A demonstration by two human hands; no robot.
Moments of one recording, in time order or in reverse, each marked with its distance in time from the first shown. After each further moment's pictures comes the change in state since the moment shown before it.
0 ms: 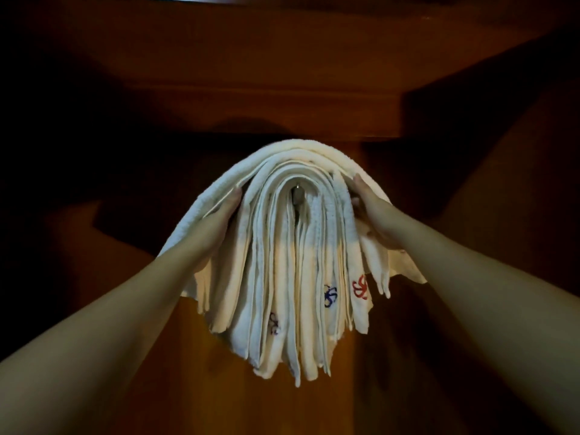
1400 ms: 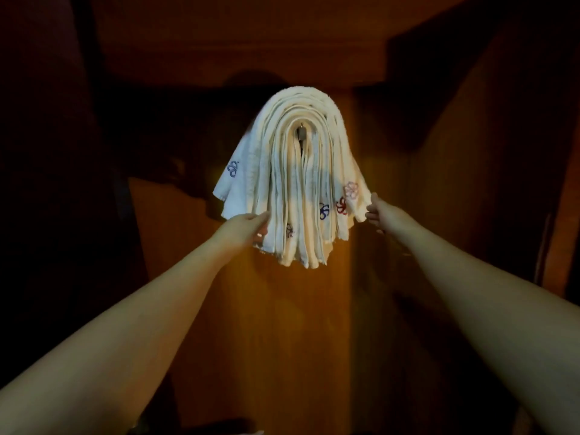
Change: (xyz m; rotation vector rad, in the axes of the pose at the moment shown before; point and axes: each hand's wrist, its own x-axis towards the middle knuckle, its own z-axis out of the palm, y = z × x) left_hand -0.162 0.013 0.017 0.334 -0.115 -0.425; right_hand -0.172 0.057 0.038 -0.019 0.192 0.358
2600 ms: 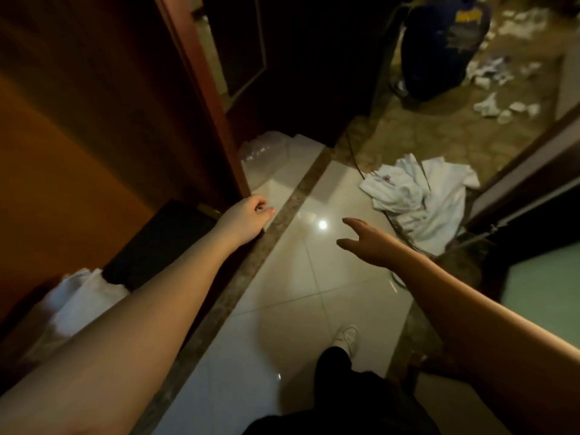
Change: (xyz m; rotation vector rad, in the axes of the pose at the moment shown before) left_hand -0.352 -0.128 0.448 0.382 -1.081 0.262; right_hand -0.584 0.415 -0.139 -0.508 0.060 0.828
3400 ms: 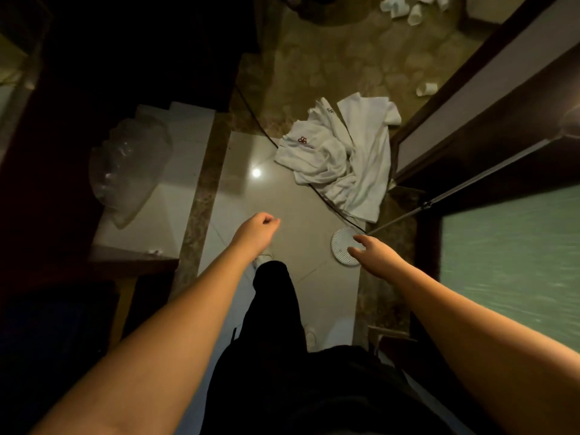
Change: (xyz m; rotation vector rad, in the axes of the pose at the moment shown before) left_hand 0.343 0.175 0.235 -0.071 -0.472 -0.094; right_hand 0.178 0.287 -0.095 0.294 -0.021 0.682
